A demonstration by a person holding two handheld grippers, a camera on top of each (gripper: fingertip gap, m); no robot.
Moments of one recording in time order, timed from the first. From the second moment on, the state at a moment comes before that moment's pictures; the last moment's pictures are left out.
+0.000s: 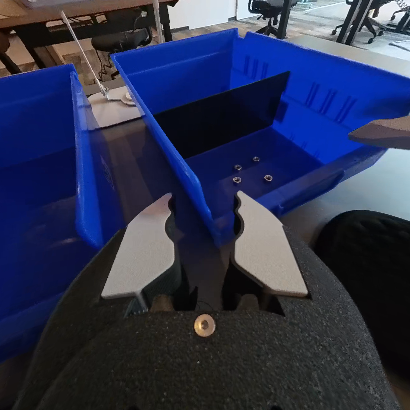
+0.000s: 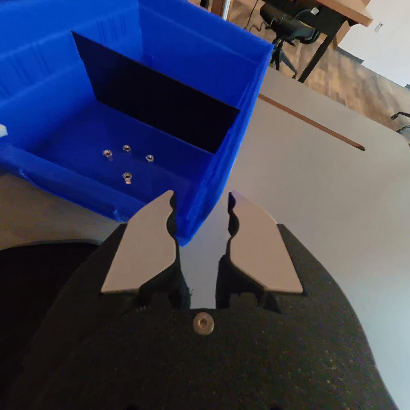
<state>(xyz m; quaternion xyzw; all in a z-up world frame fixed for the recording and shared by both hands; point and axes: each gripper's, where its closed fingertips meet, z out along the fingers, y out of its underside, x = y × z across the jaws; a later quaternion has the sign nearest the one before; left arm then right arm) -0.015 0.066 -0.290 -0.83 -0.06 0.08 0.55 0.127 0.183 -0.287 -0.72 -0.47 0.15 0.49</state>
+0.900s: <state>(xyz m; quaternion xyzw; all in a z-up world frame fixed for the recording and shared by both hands) -0.024 0.020 -0.173 -0.72 0.03 0.19 0.66 0.126 0.122 -0.167 -0.59 -0.46 0.13 0.65</state>
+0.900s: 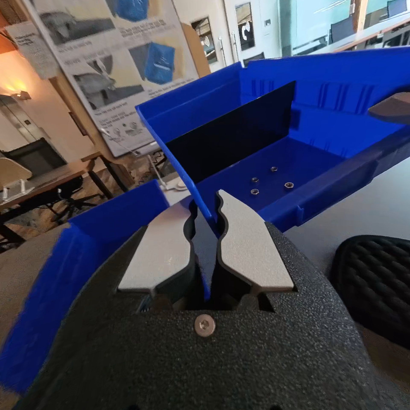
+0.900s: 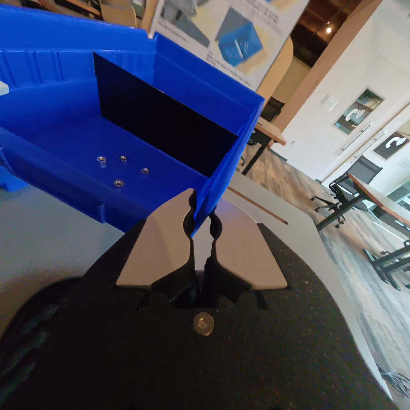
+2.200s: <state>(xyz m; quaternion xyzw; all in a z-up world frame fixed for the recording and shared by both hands) -0.340 -0.352 -0.241 -0.70 -0.26 0.38 0.54 -0.265 -0.183 -0.253 -0.46 -0.65 0.30 0.52</state>
